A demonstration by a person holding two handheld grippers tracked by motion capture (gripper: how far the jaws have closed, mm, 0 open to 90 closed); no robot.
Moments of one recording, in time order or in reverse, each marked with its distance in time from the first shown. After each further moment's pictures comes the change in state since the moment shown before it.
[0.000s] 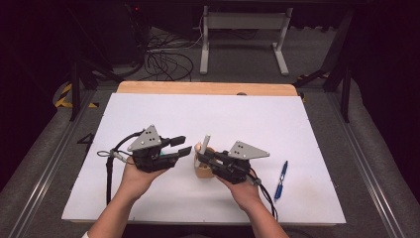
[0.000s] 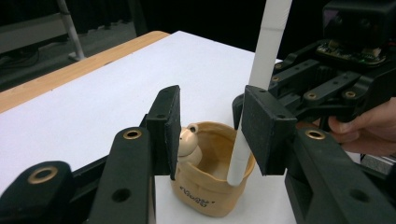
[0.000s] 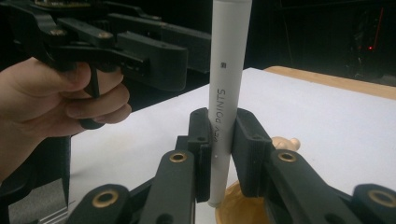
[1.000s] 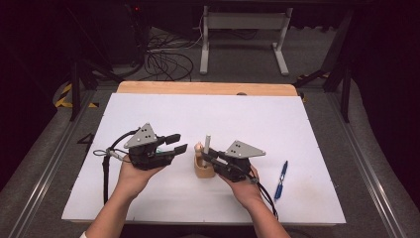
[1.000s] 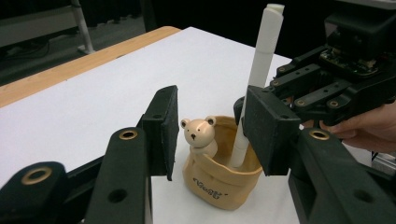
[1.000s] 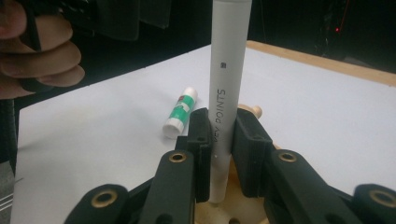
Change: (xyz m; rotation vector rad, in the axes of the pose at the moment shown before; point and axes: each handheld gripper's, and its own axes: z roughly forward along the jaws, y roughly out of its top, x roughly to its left) left arm 0.009 -0.003 -0.005 0.012 0.031 -0.027; right arm -0.008 -0.007 0.005 0.121 -0.113 -0.045
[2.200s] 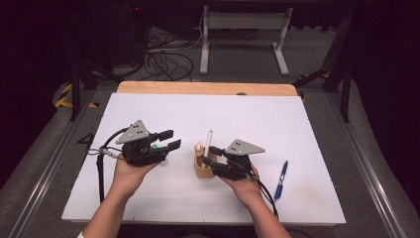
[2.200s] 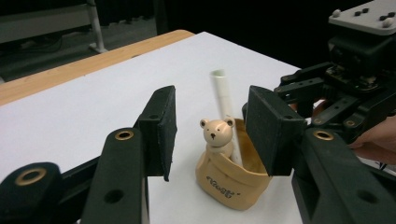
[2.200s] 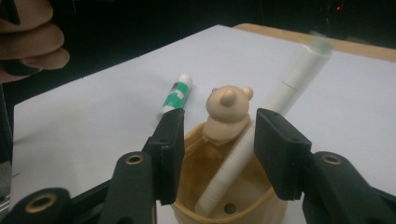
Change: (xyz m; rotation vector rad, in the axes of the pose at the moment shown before) left arm 0.013 -0.001 -0.012 -0.028 0.038 -0.069; right arm -0.007 -0.002 0.001 0.042 -0.013 0.046
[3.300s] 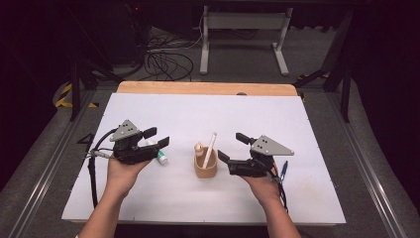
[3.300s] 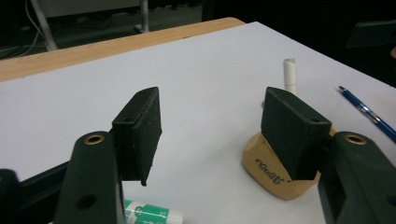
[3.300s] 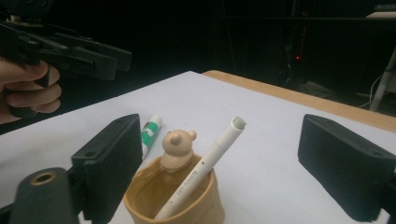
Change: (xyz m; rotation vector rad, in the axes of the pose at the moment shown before) left arm 0.021 -0.017 -0.009 0.037 0.178 -0.107; right arm -0.020 0.014 -0.051 -0.164 -0.093 -0.048
